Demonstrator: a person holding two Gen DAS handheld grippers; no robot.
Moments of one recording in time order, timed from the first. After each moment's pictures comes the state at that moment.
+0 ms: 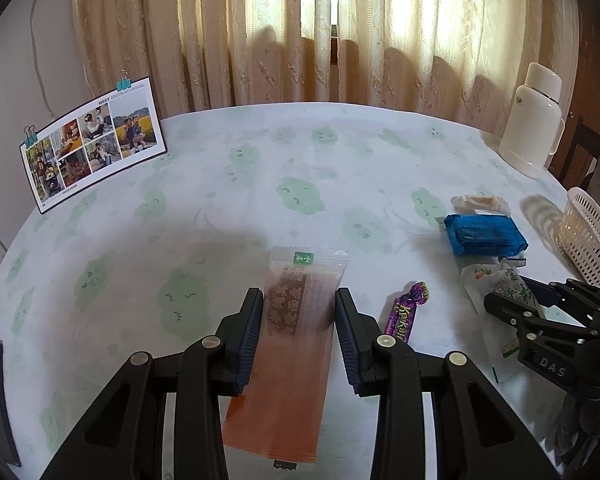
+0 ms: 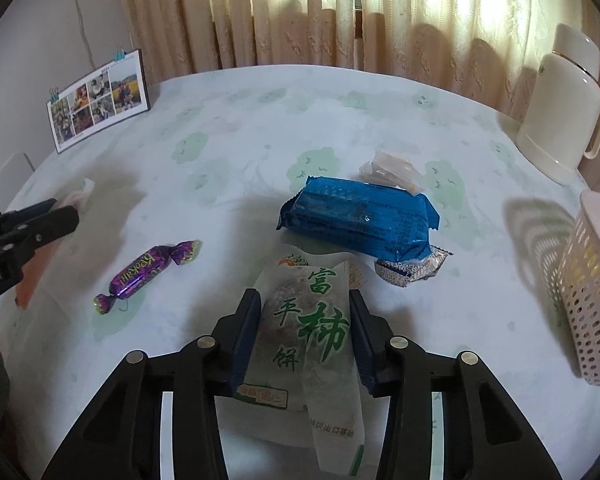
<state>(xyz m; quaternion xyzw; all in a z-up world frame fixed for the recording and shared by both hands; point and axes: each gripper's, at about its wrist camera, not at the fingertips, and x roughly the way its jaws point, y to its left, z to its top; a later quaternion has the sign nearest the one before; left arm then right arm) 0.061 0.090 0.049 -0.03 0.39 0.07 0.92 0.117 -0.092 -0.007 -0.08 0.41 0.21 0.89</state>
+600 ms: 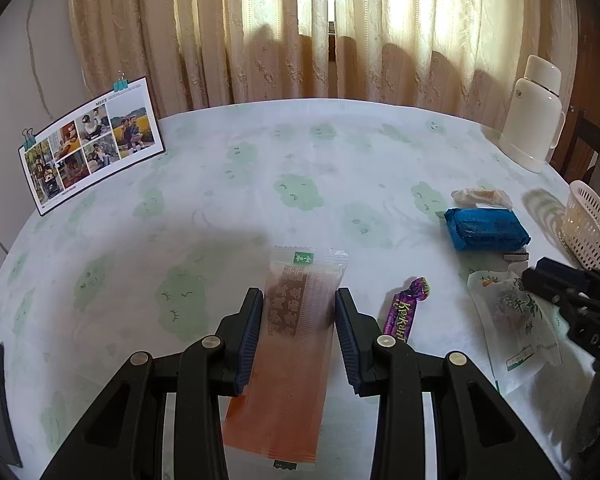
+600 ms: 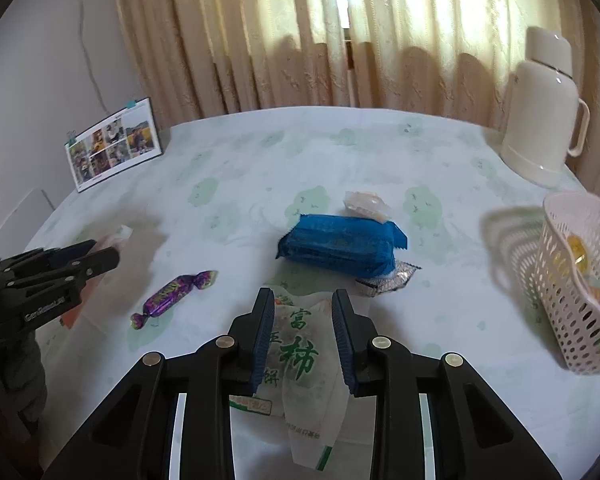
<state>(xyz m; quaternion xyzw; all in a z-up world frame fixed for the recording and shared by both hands) 0.062 0.092 0.046 -0.03 0.39 0.07 0.92 0.107 -0.118 0.017 -0.02 0.38 0.22 0.90</state>
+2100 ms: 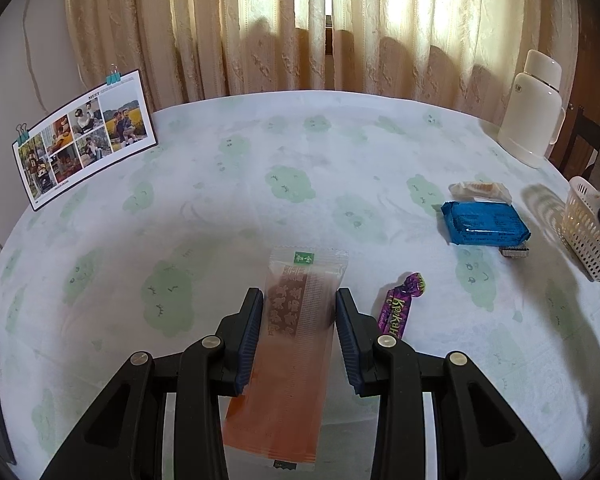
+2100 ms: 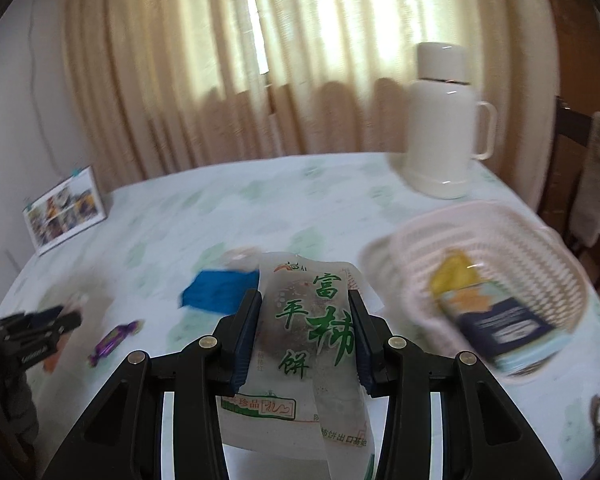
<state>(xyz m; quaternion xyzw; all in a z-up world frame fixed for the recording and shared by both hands) 0.067 0.086 0.036 -0.03 0.40 0.06 0.91 0.103 -0.216 0.063 0.02 0.30 0.10 0.95</state>
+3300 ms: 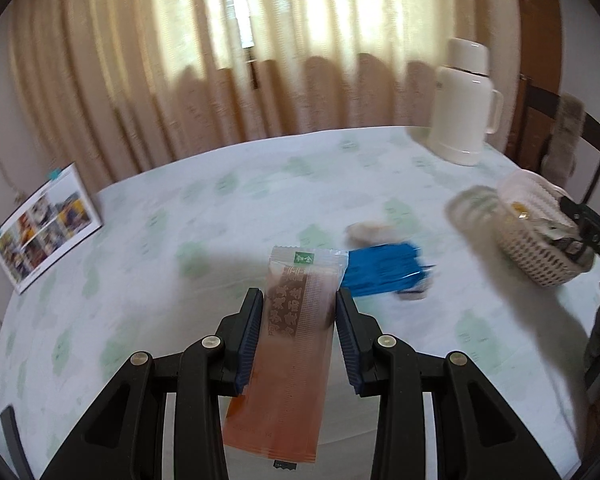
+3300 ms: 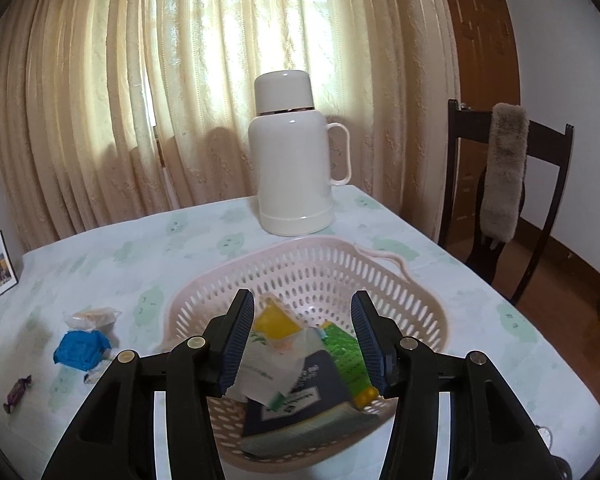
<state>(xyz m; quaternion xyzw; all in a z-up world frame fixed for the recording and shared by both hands) 0.094 -0.032 0.093 0.05 0.37 -0.01 0.93 0.121 -0.322 0.056 0.05 0.23 -0.05 0.97</state>
